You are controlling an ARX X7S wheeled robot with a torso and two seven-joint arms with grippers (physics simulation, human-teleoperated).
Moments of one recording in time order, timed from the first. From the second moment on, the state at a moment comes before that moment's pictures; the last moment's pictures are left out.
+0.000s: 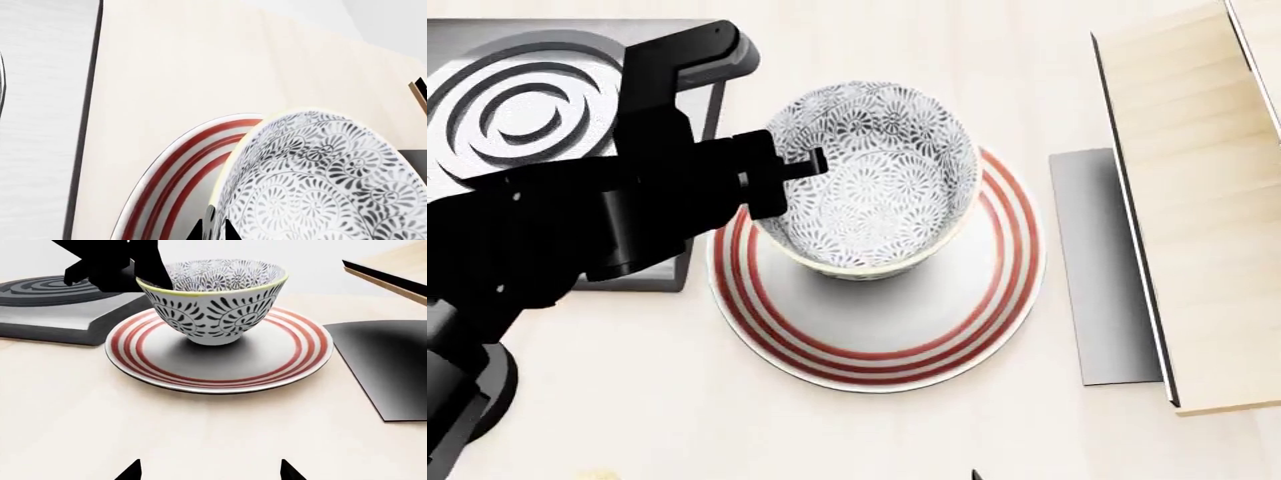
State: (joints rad) left arm -1.46 0.00 0.83 -1.13 -1.27 -0.57 -0.18; right arm 0.01 0.41 -0.56 -0.14 0.26 -0.15 0.39
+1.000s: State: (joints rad) left arm -1.49 -0.01 1.26 -1.16 -1.65 -0.40 -0.16; right arm 0.01 0.41 -0.56 -0.14 0.26 -0.16 0.39
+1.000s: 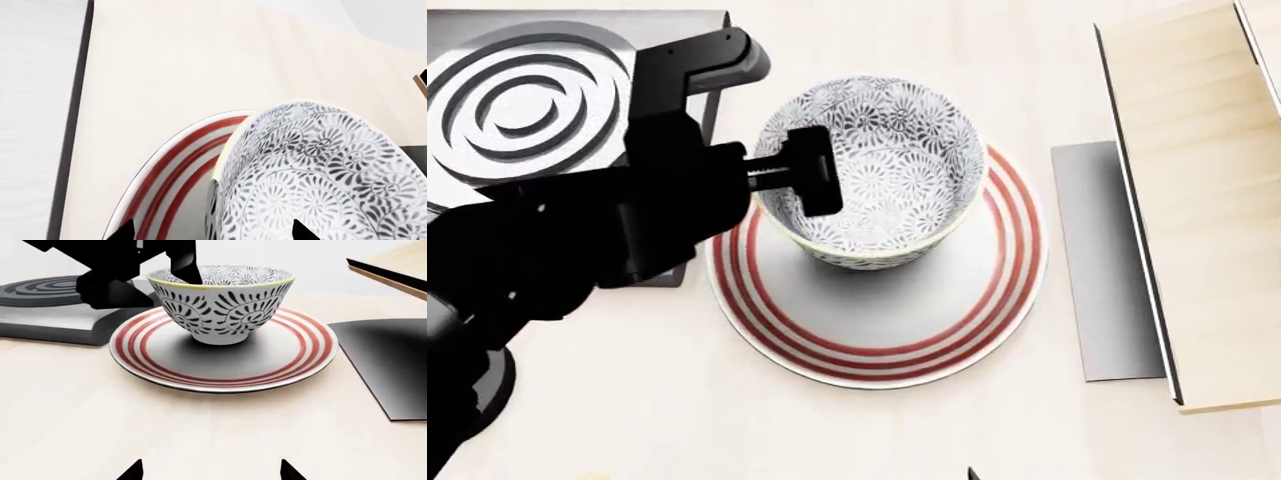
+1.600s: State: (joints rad) left arm -1.51 -0.13 1.33 -0.89 -1.73 -0.40 -0.35; right arm 0.01 0.41 -0.57 -0.14 0.26 -0.16 0.40
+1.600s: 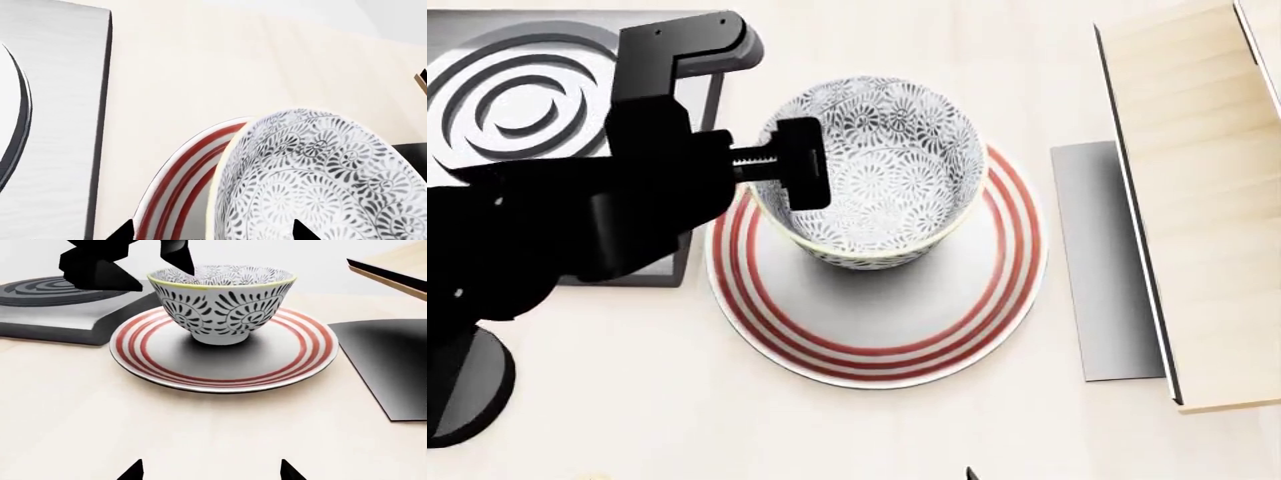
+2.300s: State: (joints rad) left arm -1.56 -0.32 1.35 -0.49 -1.64 -0.37 -0.62; right arm 0.01 0.42 -0.57 -0.14 0.26 -0.16 0.40
